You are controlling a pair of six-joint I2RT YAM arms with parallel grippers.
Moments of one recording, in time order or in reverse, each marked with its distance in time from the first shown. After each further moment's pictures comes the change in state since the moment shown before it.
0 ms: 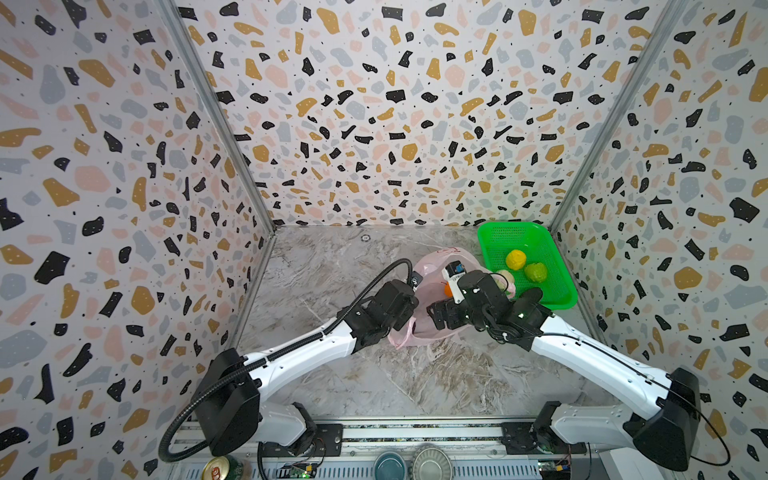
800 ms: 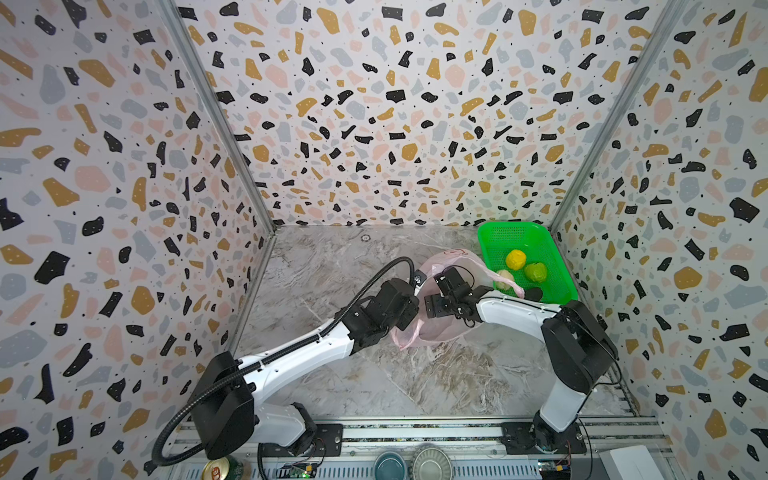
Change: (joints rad) left arm -0.014 -0.023 0.009 0.037 0.090 -0.008; right arm -0.175 0.520 0.042 0.280 0.051 0.025
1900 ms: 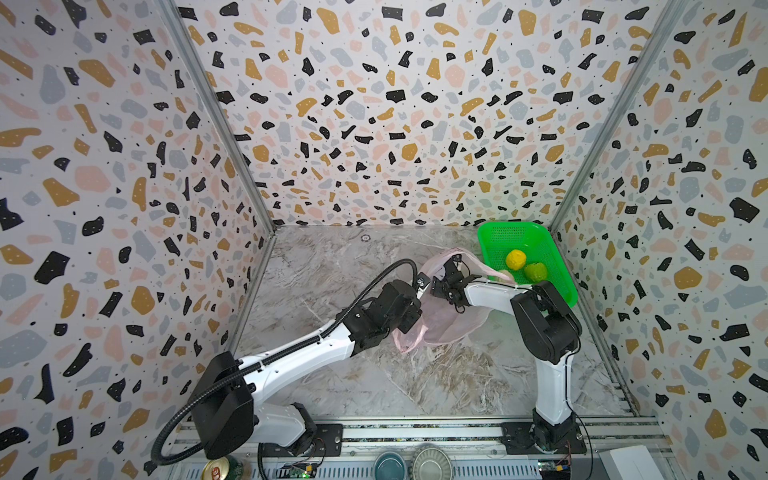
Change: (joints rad) left arm -0.017 0.000 -0.001 0.000 0.043 -0.001; right arm -0.089 0.244 0.179 0.058 0.195 0.257
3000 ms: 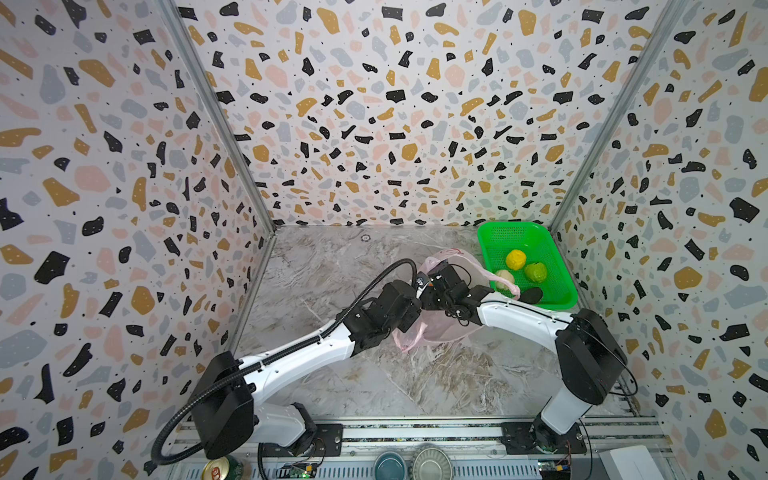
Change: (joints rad) left arm -0.002 0.000 0.000 0.001 -0.050 0.001; right arm 0.179 -0.363 -0.160 -0.074 -0.202 -0.064
